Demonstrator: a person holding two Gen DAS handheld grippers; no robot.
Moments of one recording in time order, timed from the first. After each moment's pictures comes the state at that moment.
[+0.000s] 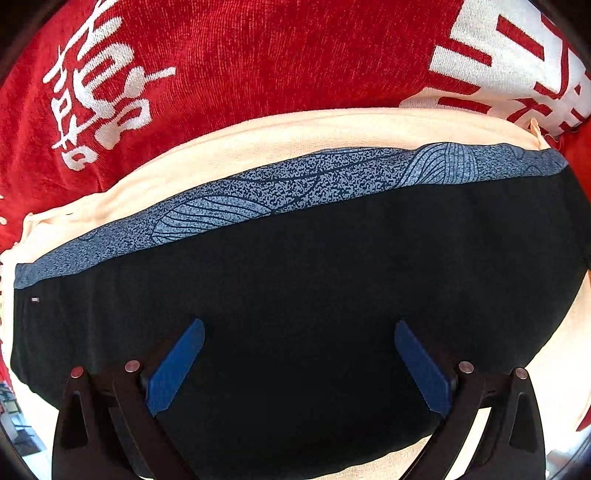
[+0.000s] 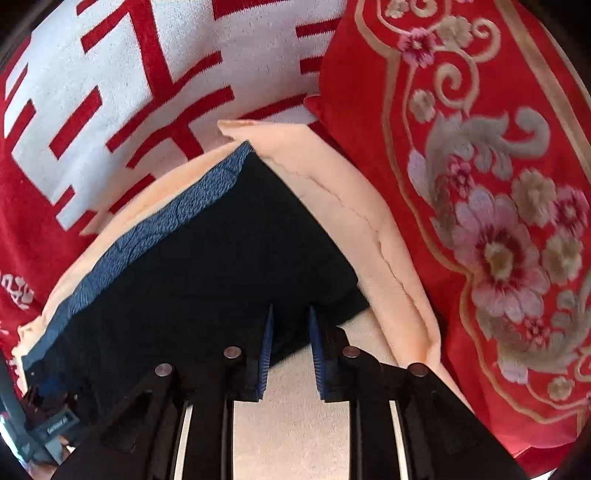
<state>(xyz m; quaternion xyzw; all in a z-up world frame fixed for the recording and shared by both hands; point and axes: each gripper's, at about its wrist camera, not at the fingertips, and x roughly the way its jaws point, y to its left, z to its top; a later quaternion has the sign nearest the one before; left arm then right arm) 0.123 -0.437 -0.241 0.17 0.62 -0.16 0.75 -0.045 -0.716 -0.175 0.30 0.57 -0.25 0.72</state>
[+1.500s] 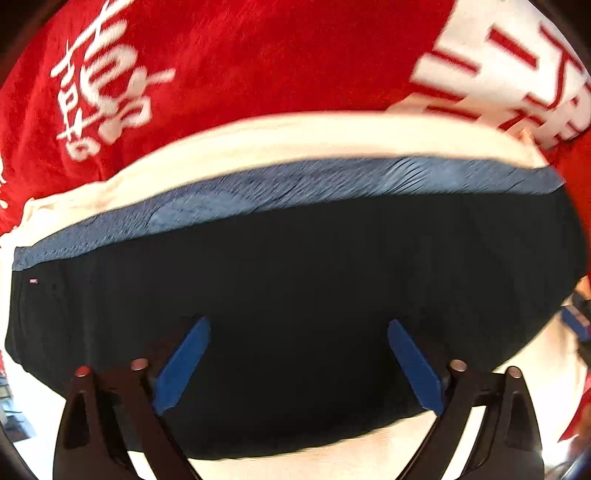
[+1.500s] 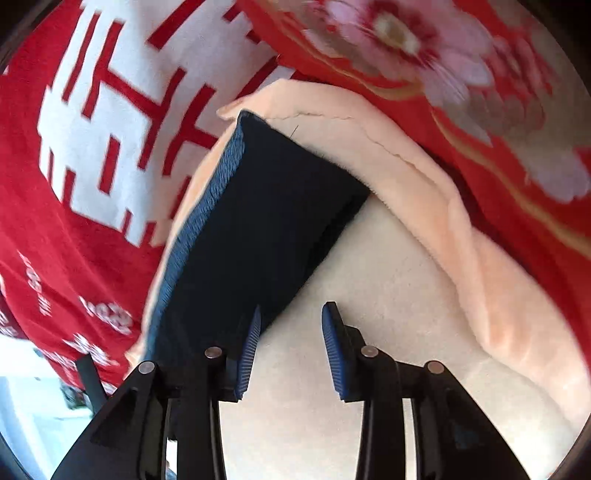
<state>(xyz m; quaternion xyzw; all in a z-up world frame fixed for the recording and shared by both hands) 0.107 -0.461 -0.228 0.13 0.63 -0.16 0.75 -0.095 -0.715 -0.212 0.53 0.44 -0.16 0.70</state>
